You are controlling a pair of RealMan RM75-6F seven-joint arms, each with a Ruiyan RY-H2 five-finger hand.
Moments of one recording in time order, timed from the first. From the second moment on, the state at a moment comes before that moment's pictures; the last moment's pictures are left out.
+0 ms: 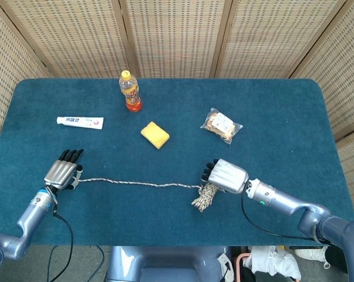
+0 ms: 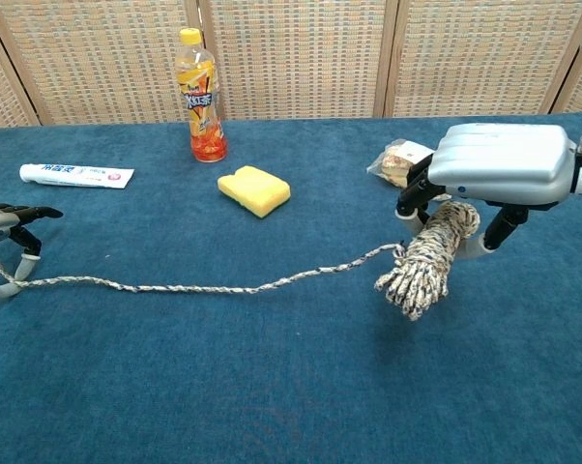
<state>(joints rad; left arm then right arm) -0.53 -1.54 -0.02 -0.99 1.41 0.90 -0.01 0.86 -1.46 -0.14 -1.01 -1.91 1.23 0.17</state>
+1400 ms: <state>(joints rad) -0.59 -1.28 0.04 -1.29 1.86 1.49 0.06 1.10 -1.55 0.35 -1.53 -0.63 1.05 -0.56</state>
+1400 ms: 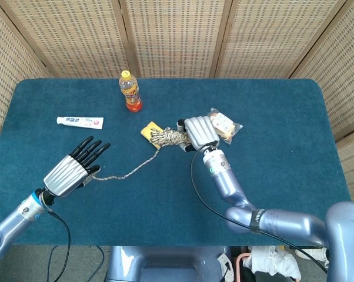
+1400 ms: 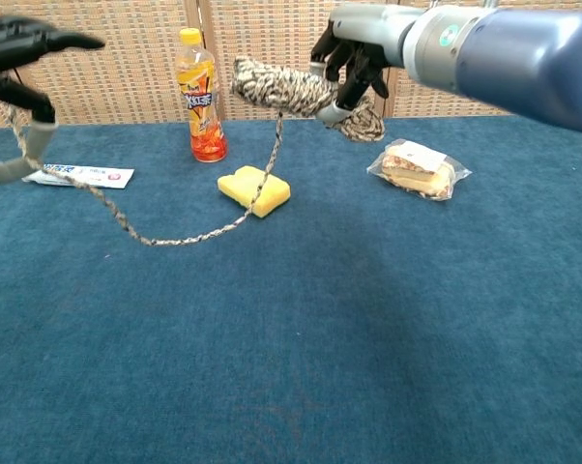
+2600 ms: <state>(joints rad) -0.92 -1.12 -0.44 -1.79 0.98 1.04 -0.24 1.07 -1.66 0.24 -1.47 -0.96 0.98 -0.41</state>
